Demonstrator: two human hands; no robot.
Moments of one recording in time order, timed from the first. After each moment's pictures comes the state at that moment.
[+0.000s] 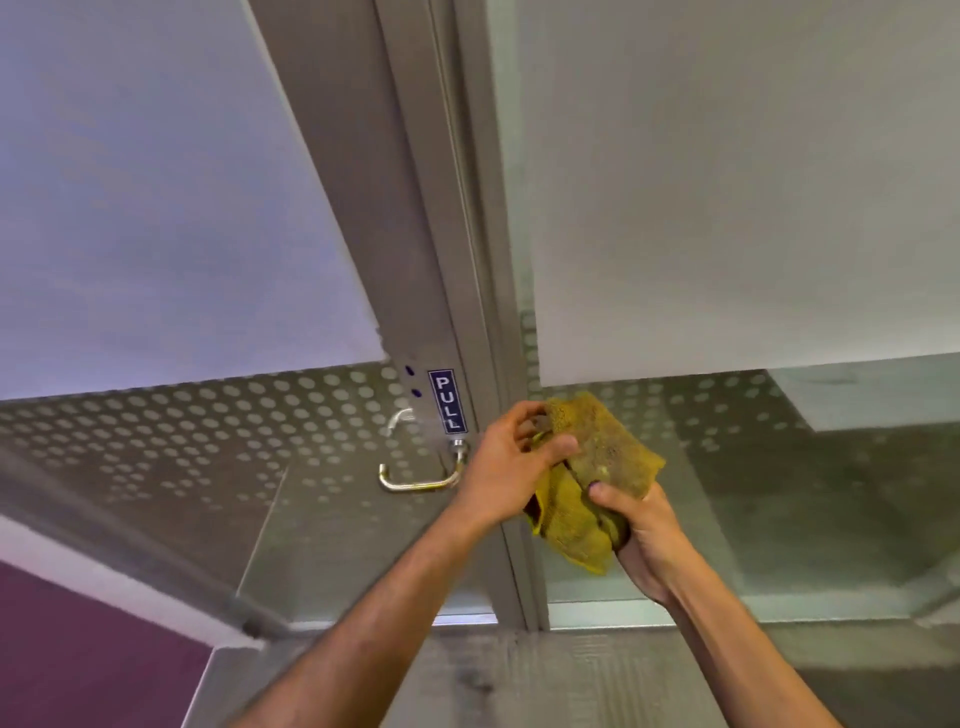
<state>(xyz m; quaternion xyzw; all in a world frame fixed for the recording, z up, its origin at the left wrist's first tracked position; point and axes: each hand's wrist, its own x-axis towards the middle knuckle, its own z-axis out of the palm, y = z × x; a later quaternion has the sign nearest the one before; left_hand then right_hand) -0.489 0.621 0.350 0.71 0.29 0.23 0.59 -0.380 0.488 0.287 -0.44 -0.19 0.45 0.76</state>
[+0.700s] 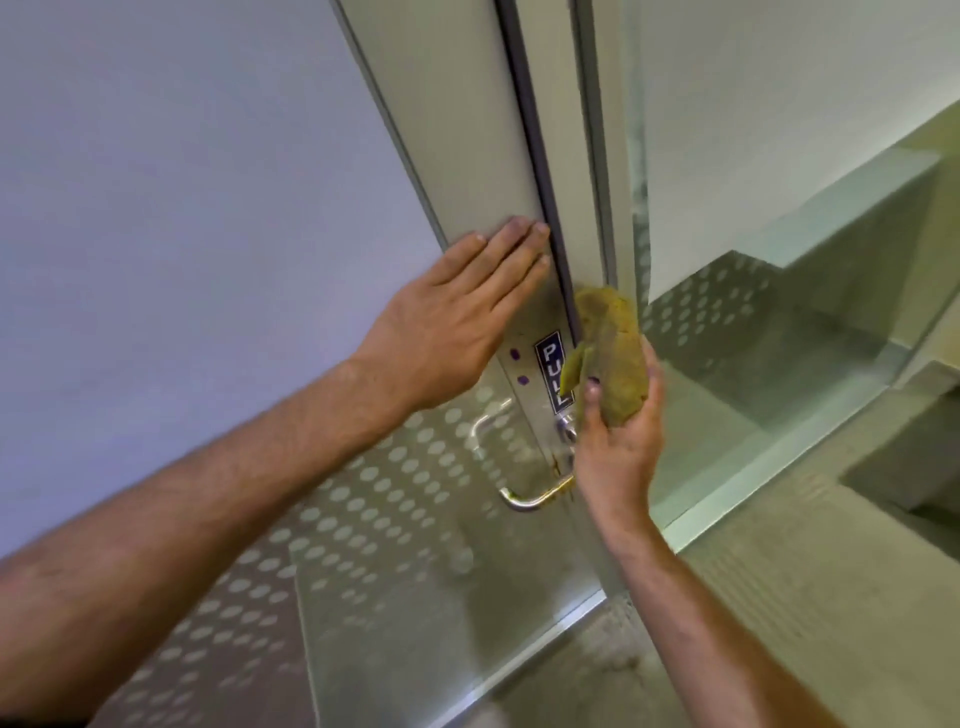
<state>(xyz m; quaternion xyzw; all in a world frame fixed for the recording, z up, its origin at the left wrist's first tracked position) -0.569 0.855 0.462 0.89 -0.17 0.15 -0.39 -0.553 0.717 0.288 -0.62 -0.03 -0.15 0.77</state>
